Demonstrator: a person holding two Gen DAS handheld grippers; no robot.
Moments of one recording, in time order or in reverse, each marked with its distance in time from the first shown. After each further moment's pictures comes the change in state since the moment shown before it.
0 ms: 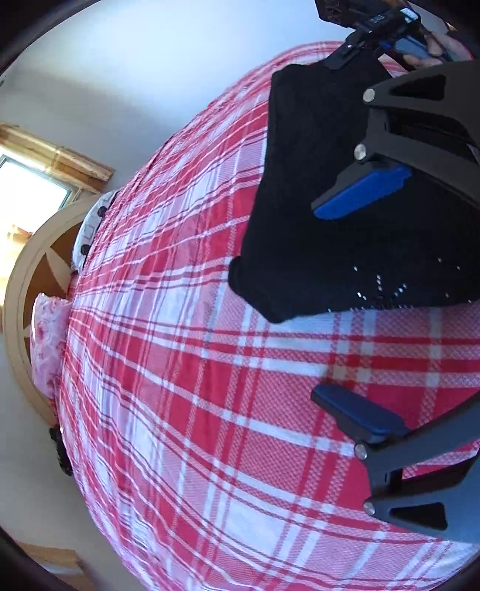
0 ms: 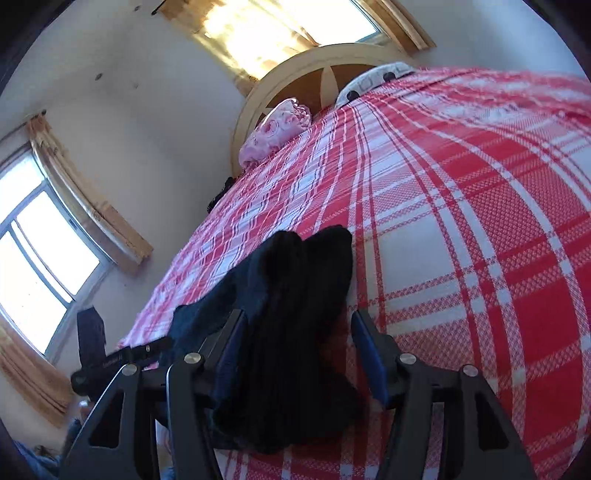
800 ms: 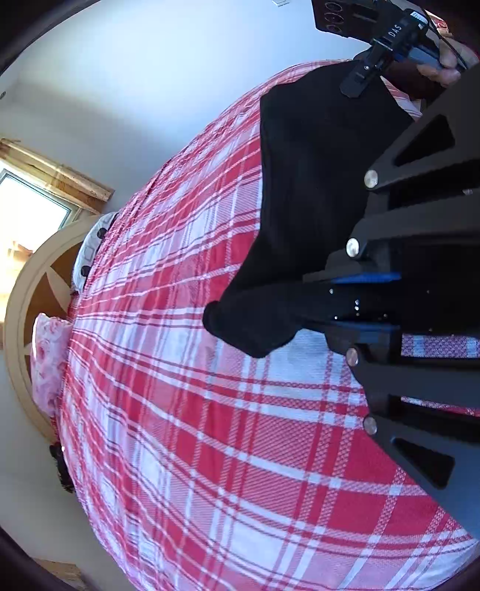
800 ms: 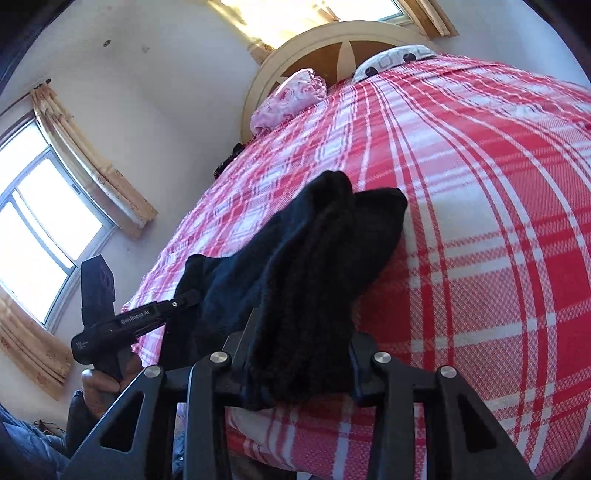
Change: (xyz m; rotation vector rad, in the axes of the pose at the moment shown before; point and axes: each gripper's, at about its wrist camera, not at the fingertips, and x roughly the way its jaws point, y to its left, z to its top) left arm -0.019 -0.020 0.001 0.000 -0.007 -0.090; right arm -0.004 0.043 -0.012 -0.048 0.116 0.015
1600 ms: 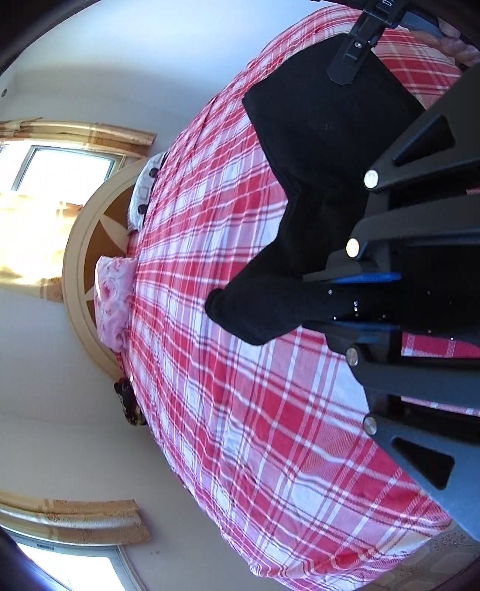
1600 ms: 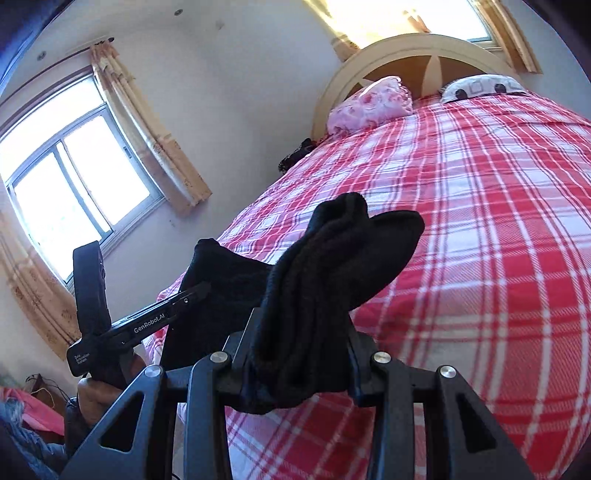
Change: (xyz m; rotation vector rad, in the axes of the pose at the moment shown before) left arm -0.067 0.057 0.047 0.031 -0.231 0.316; right arm 0.085 0.123 0.048 -0.215 0.012 0.170
